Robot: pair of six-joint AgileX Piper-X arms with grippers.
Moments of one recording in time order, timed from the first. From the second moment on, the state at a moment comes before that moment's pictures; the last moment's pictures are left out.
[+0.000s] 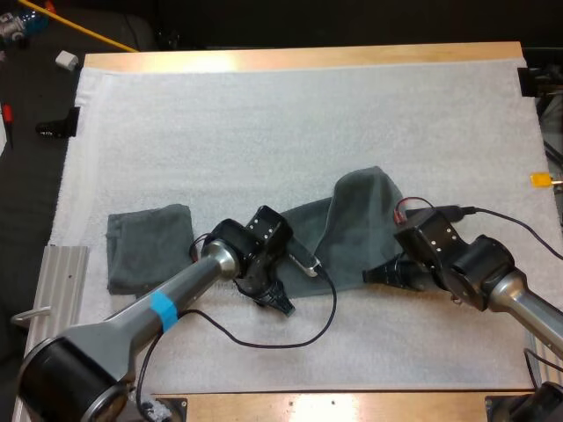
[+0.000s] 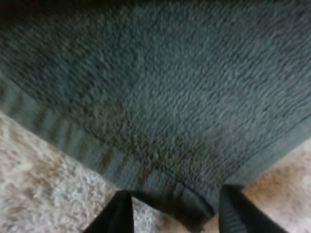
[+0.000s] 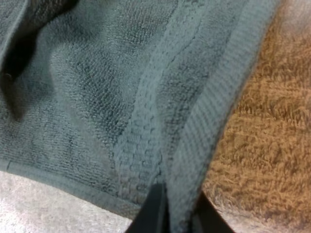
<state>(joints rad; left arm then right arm) -0.63 1.54 -0.87 0.91 0.04 -1.63 0.66 1.24 -0.81 0.87 0.01 -1.37</state>
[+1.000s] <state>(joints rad) -0.63 1.40 -0.87 1.00 0.05 -1.65 0.66 1.18 -0.81 0.88 0.02 -1.38</state>
